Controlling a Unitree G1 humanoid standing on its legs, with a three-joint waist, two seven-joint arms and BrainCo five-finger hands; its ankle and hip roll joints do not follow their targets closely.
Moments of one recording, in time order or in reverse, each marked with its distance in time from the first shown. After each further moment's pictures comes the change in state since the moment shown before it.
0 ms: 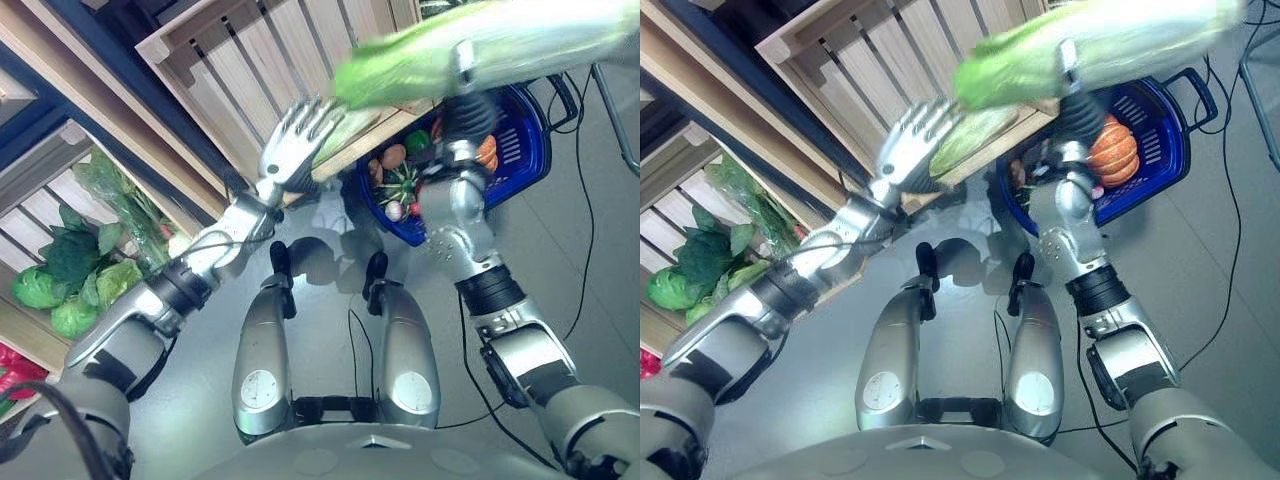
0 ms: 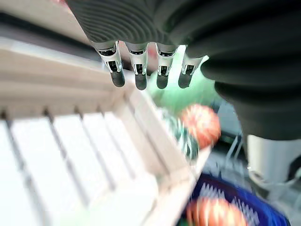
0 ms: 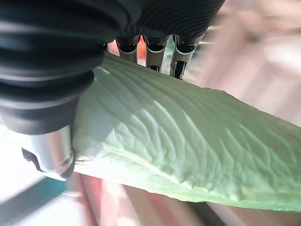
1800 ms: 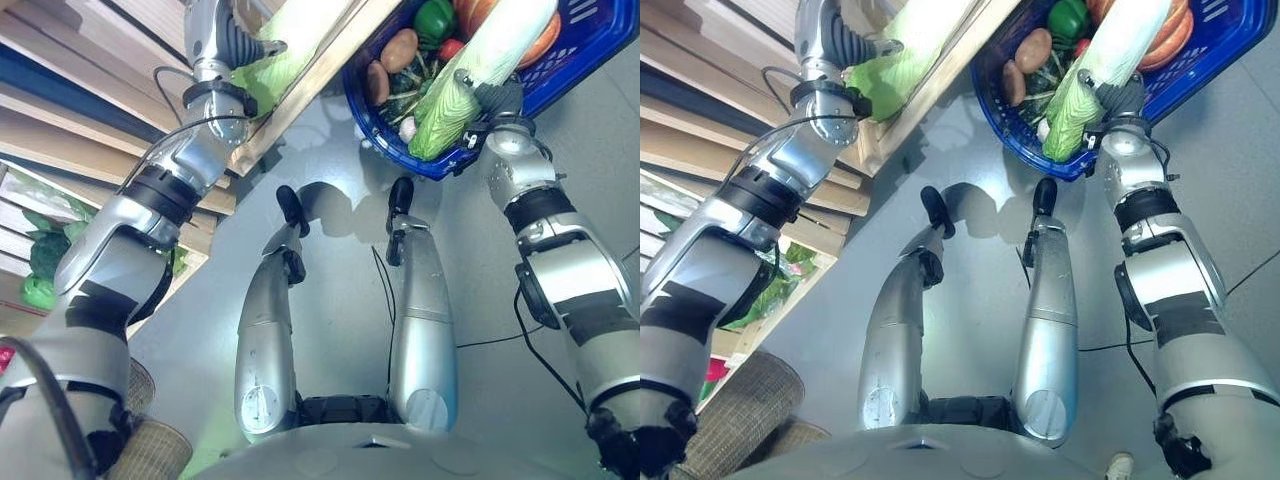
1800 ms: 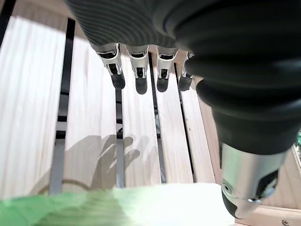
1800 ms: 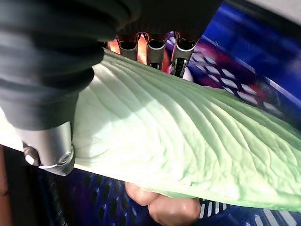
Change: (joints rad) left arm -0.561 -0.010 0.075 0.363 -0.713 0.033 0.184; right arm -0.445 -0.160 0.109 1.035 -0.126 0.467 0.268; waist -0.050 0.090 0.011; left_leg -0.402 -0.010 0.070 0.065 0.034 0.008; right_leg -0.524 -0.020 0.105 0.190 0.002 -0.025
